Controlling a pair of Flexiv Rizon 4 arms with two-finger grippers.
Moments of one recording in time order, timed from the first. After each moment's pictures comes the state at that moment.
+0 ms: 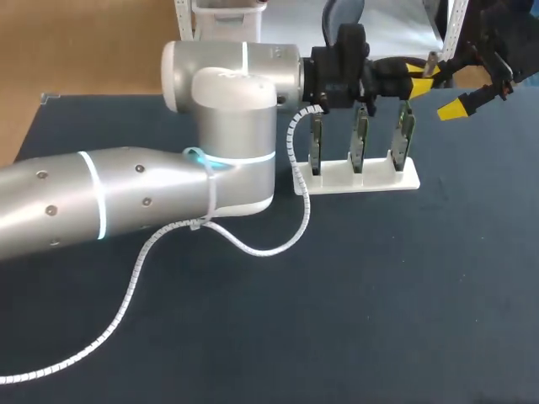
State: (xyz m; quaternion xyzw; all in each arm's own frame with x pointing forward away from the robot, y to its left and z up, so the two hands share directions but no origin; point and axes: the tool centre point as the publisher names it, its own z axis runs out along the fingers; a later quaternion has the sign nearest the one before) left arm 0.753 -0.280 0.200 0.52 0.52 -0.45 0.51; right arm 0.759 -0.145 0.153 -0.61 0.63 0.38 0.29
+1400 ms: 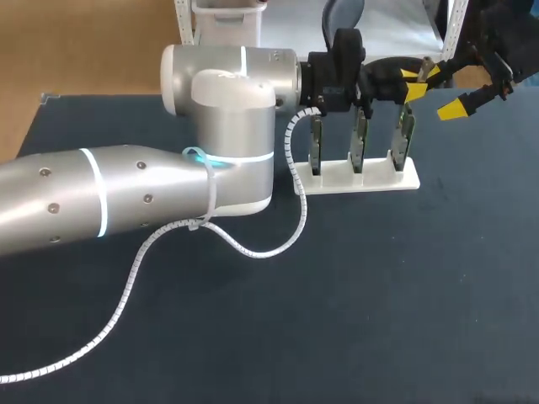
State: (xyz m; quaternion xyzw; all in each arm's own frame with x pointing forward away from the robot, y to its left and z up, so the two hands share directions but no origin) left arm 0.759 -0.275 0.185 0.51 0.54 -0.46 0.49; right arm 0.759 -0.145 0.153 -0.61 0.63 0.38 0.29
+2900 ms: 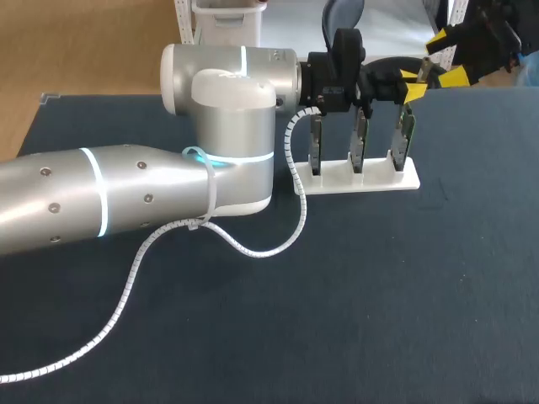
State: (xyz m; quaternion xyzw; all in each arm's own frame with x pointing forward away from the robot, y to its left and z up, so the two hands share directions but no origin) left arm 0.760 -0.275 0.184 0.51 0.54 -0.46 0.49; right arm 0.769 -0.136 0.212 -0.59 0.62 0.38 0.35
